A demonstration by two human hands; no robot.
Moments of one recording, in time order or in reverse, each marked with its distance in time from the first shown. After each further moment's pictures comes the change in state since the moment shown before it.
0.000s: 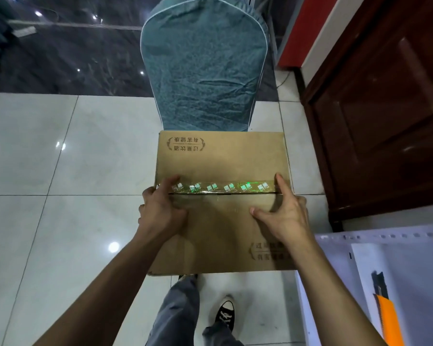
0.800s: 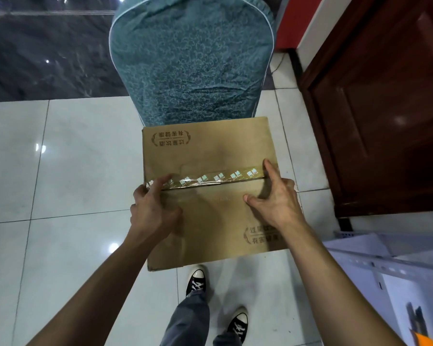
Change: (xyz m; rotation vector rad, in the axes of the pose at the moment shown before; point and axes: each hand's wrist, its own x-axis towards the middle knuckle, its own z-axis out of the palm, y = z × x) left_hand 0.150 0.010 -0.014 0.059 -0.046 0.051; right_hand 0.131 -0.067 0.039 0.010 -0.035 -0.005
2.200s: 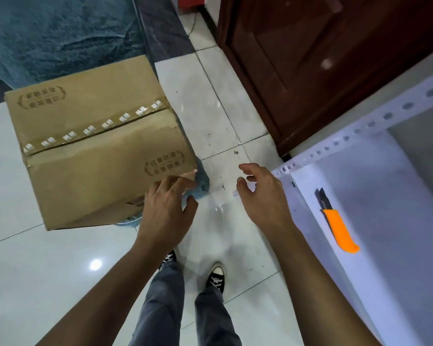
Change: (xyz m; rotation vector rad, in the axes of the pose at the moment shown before) left_hand -0.167 0.048 0.167 0.409 -0.140 0.653; right_hand -0.153 0.183 -0.051 0.173 0.298 -0.031
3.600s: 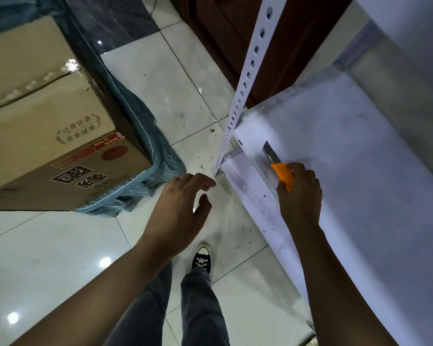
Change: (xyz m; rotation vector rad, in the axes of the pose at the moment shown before) left_hand -0.058 0.122 0.113 -0.075 -0.112 0.235; right_hand -0.047 0.245 -0.073 -0.301 0.330 0.185
